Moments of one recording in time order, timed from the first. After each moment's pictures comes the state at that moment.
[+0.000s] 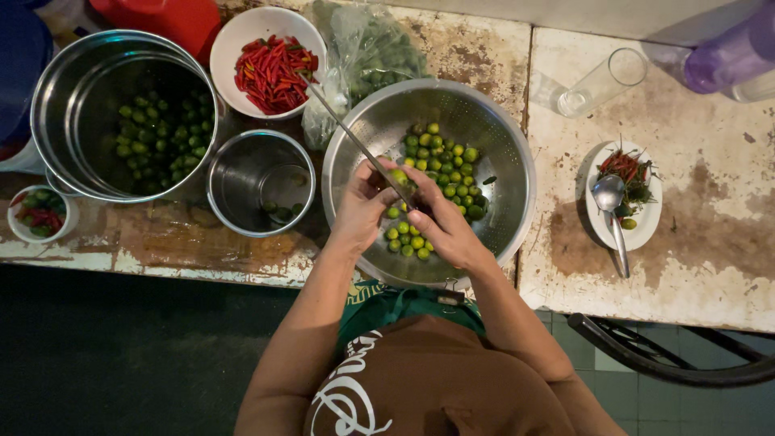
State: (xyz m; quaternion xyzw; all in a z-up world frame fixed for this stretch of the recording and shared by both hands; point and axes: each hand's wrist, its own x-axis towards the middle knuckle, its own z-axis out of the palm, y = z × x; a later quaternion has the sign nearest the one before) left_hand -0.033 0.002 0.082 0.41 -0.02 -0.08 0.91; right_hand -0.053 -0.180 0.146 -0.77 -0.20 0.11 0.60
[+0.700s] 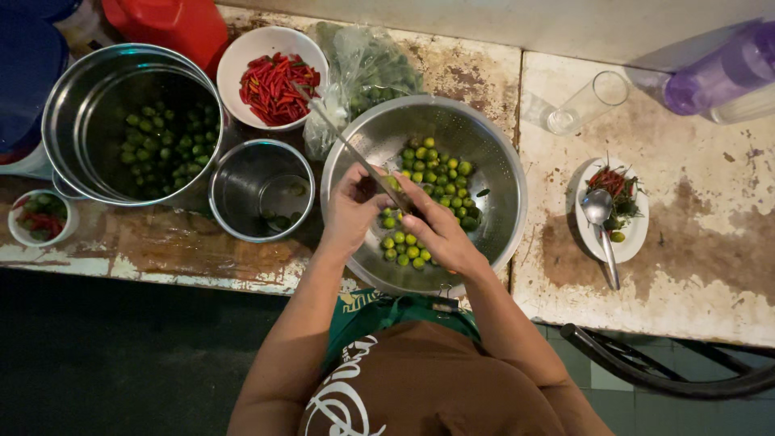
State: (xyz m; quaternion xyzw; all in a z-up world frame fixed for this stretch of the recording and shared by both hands) left_hand -0.028 0.013 0.093 0.48 -0.04 -0.03 0.88; right_hand -0.053 -0.180 0.158 -0.75 -0.23 0.11 0.60
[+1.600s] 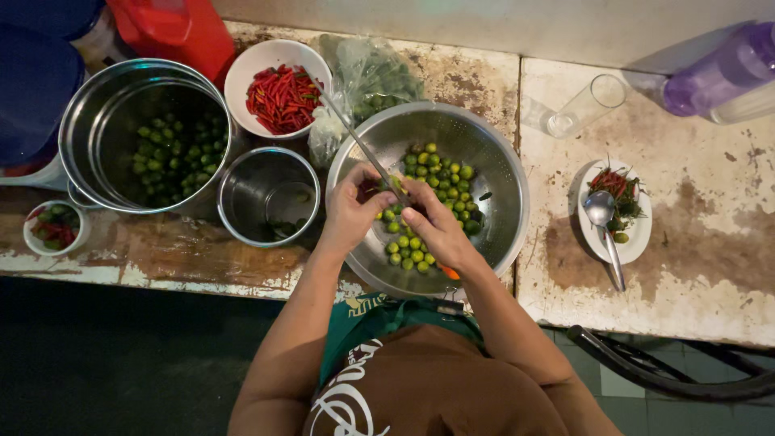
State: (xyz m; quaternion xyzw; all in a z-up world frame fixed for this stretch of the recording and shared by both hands) left_hand -0.023 0.022 0.128 0.64 -0.12 0.01 0.76; right_hand -0.046 -0.170 0.137 -0.72 -0.16 0.10 0.66
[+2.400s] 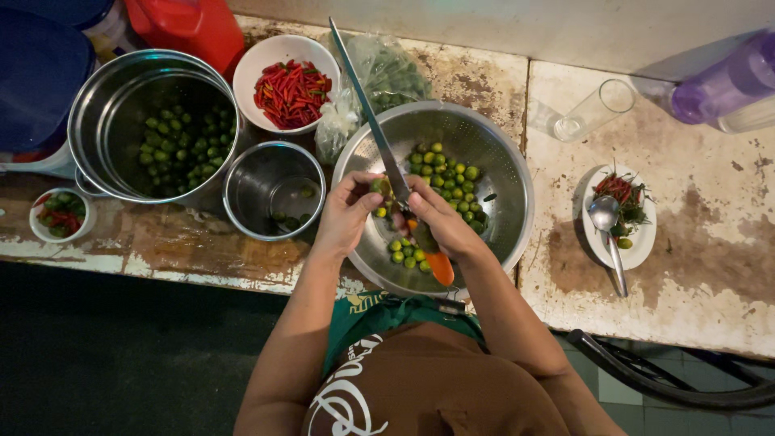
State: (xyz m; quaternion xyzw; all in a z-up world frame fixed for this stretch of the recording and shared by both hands) left_hand -0.033 0.040 0.080 0.43 -0.02 -0.06 0.90; right_hand -0.036 -0.165 0.147 -0.56 -0.08 0.30 0.77
